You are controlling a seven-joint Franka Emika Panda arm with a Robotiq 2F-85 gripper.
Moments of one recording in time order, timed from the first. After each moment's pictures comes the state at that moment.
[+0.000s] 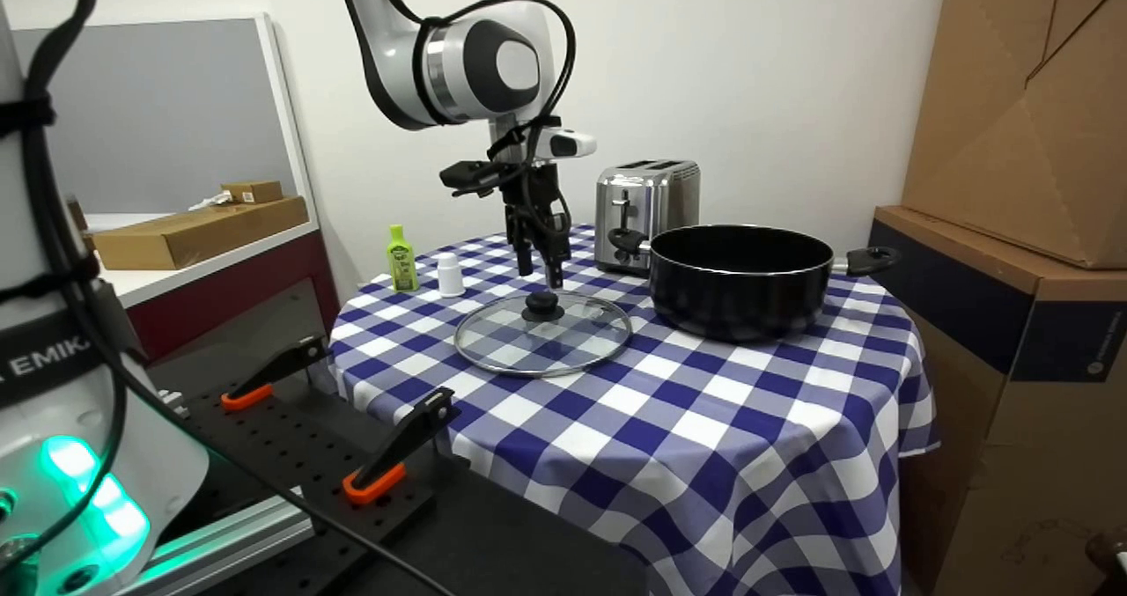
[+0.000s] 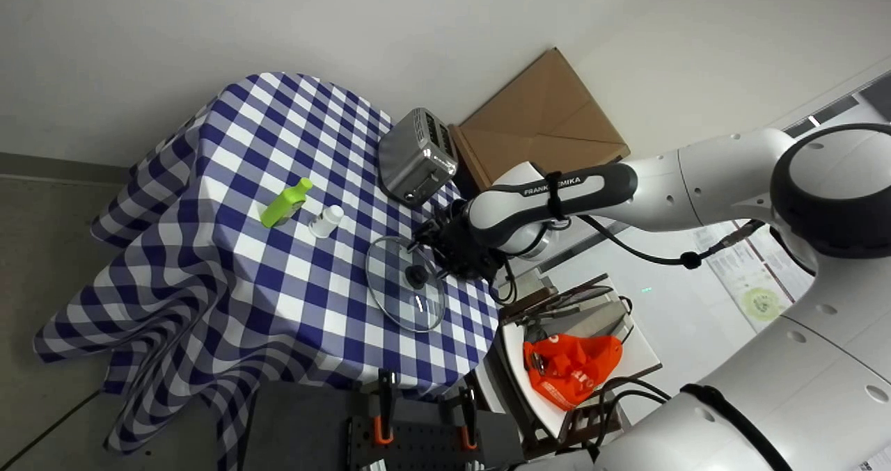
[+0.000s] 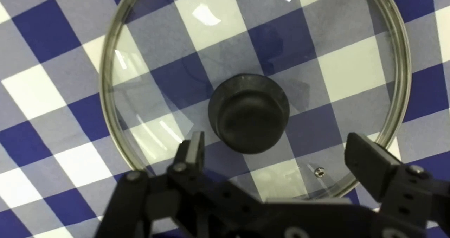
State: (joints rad) arm 0.03 0.35 -0.07 -2.45 -0.14 2.80 0.55
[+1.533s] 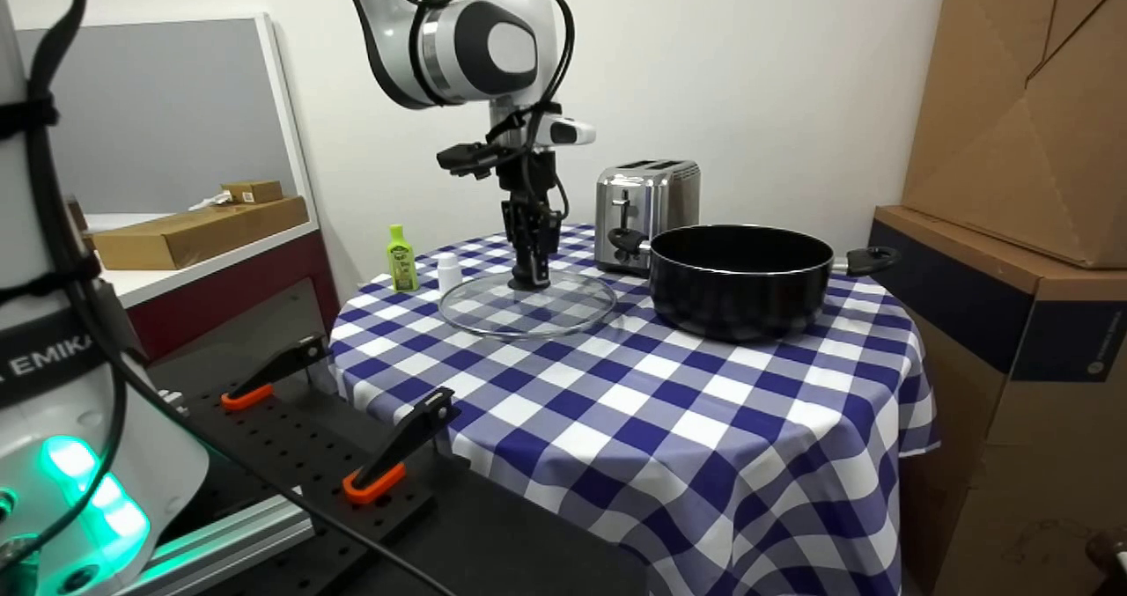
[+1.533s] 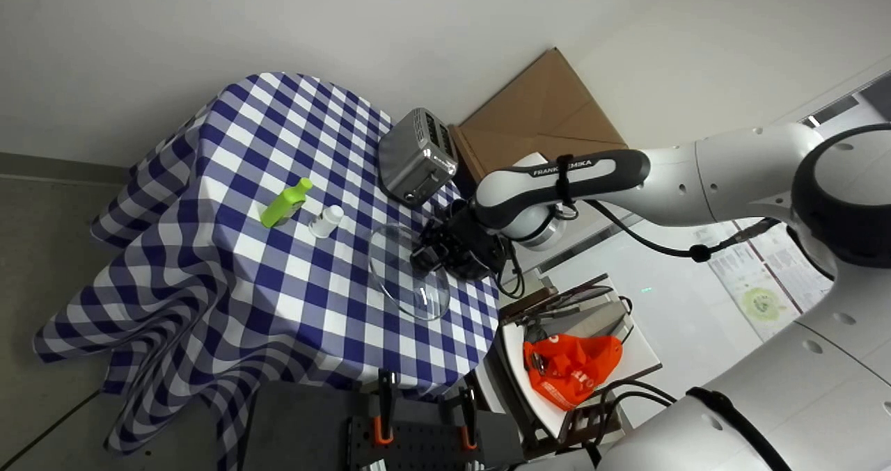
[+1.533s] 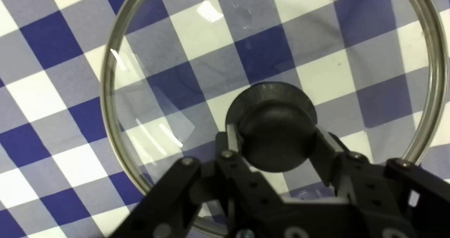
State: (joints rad) arm 0.08 0.29 -0.09 -2.44 -0.01 2.70 0.43
